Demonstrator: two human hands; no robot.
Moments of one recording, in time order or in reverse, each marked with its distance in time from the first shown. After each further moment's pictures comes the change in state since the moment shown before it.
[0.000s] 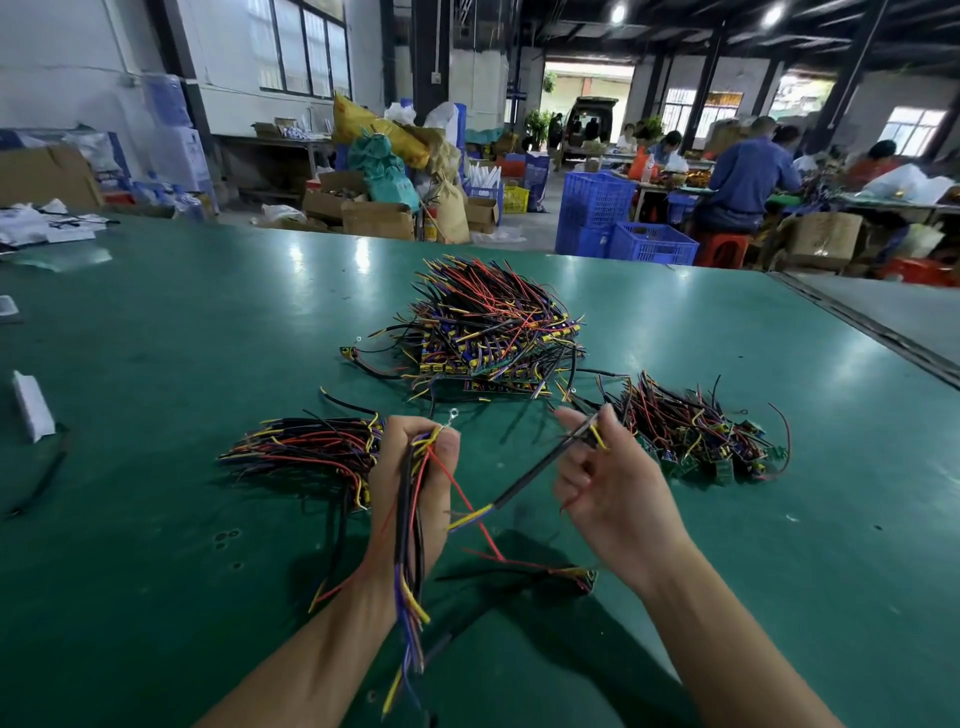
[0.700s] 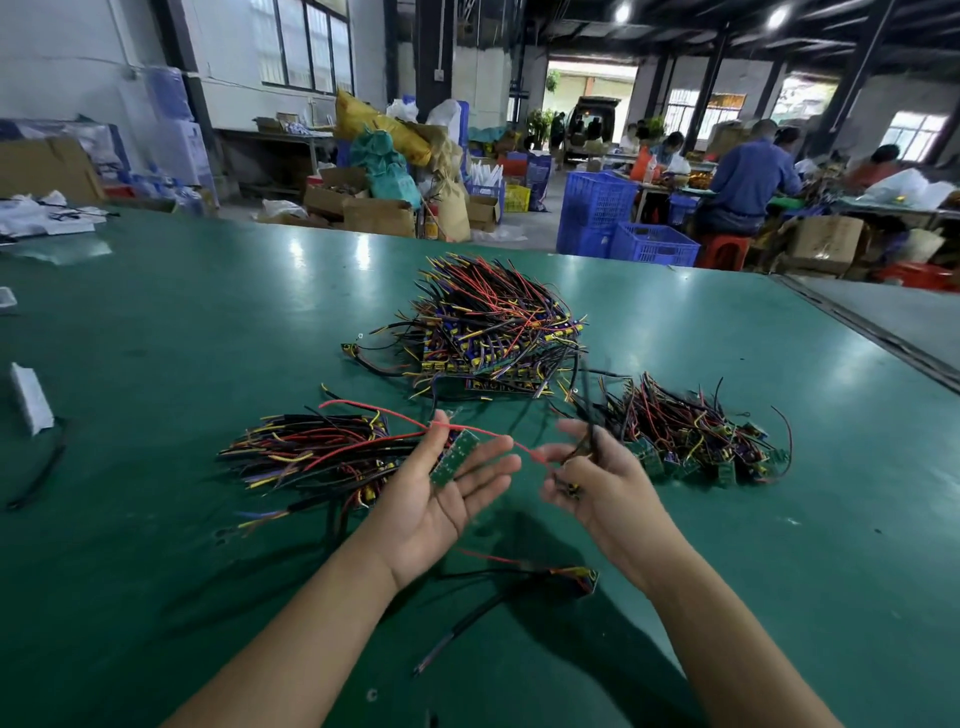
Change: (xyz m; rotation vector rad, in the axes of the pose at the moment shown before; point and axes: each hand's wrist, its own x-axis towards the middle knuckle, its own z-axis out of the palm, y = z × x) left_hand 0.011 0.030 0.000 -0.920 -0.440 -1.015; right_hand 0.005 0.008 -0.015 -0.399 0.036 -0.074
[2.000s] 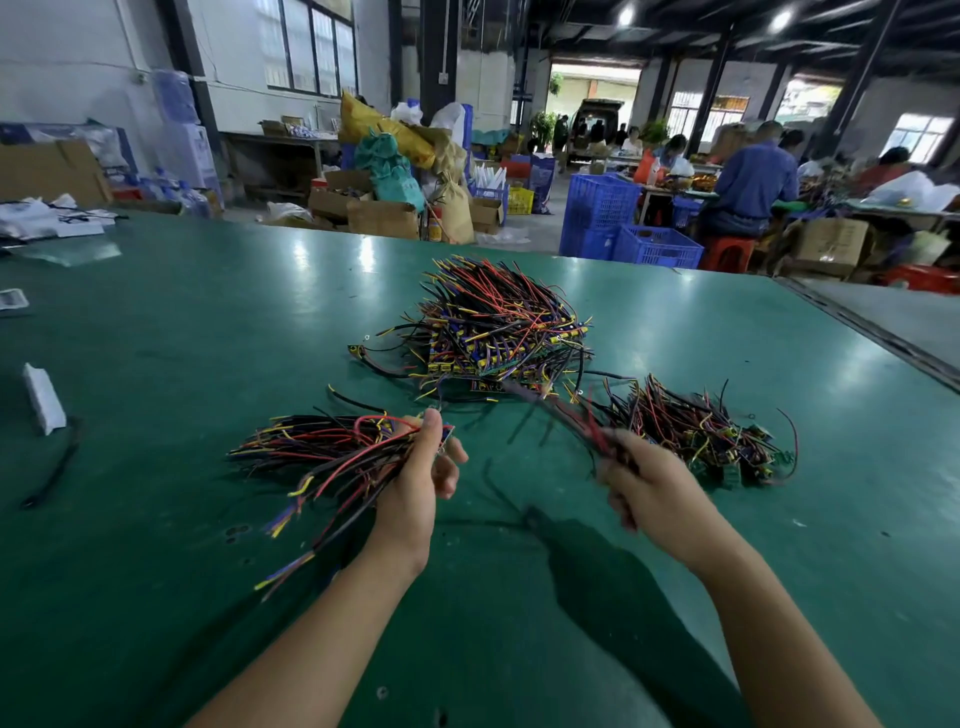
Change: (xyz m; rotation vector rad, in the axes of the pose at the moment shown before) left_hand 0.004 -0.006 -0.011 0.490 0.339 0.517; right_hand -0.001 -0.020 -0.039 -0.799 -0.005 -0.121
